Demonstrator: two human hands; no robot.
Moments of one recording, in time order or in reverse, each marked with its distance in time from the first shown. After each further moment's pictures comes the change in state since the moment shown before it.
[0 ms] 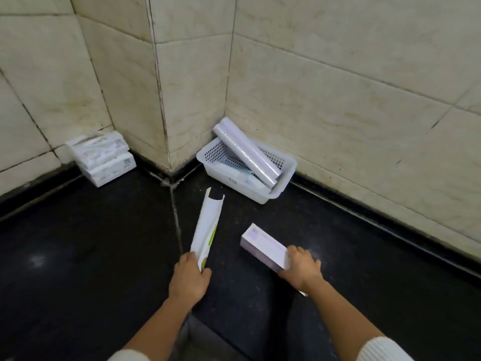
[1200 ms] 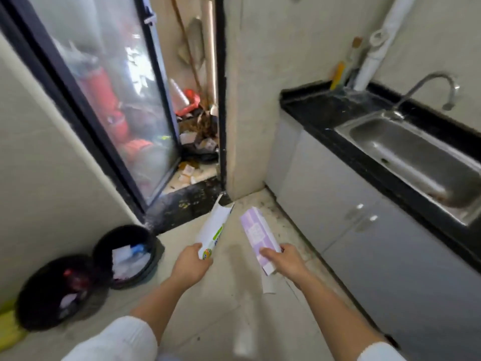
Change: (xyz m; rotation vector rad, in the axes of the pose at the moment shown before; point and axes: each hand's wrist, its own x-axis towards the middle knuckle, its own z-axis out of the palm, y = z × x) left_hand -0.852 -0.044 0.313 -0.830 1.088 -1.512; right_hand -0.610 0.071 0.249 -0.305 -1.087 -1.337
